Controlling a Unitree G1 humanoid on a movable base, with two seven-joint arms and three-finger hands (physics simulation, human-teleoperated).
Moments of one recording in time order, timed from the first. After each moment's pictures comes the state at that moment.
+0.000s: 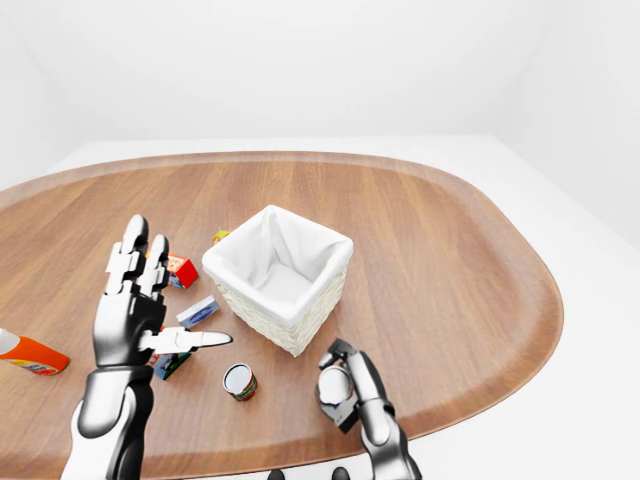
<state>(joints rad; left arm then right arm) 0.16 0.00 0.06 -0.52 0.03 0.01 -0.06 0.17 -0.03 0.13 0.31 -0.45 -0.09 -0.01</state>
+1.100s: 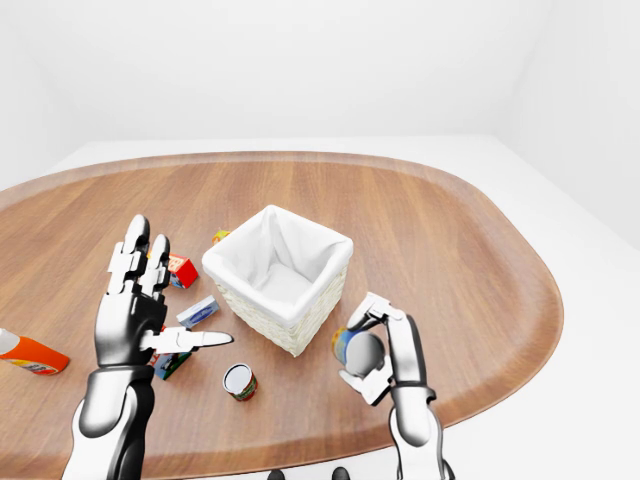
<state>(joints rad) 0.16 0.00 0.05 -0.52 0.04 0.01 -0.05 0.29 -0.01 0.01 -0.28 -0.38 -0.09 -0.05</state>
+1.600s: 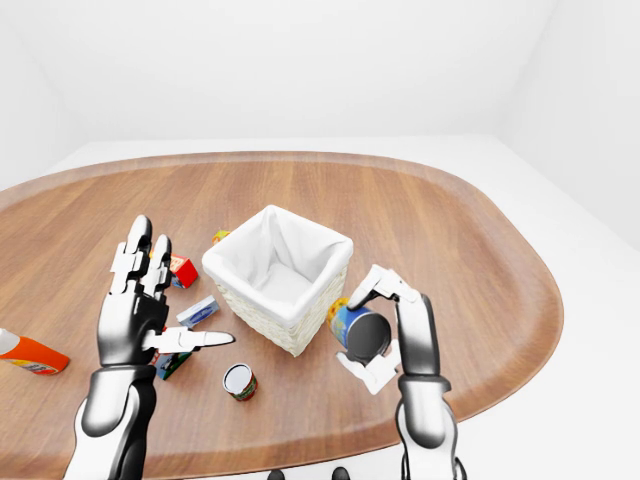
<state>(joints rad) 0.16 0.00 0.04 -0.51 0.05 0.01 -0.05 0.27 0.00 0.02 -0.53 -0.36 -0.09 -0.02</state>
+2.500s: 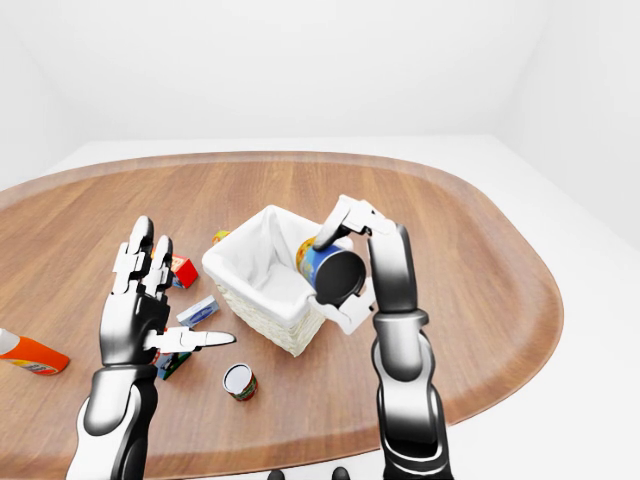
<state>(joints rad) 0.16 0.00 0.04 -0.50 0.05 0.00 -0.05 -0.11 0.01 0.07 -0.58 -0.43 0.09 0.02</state>
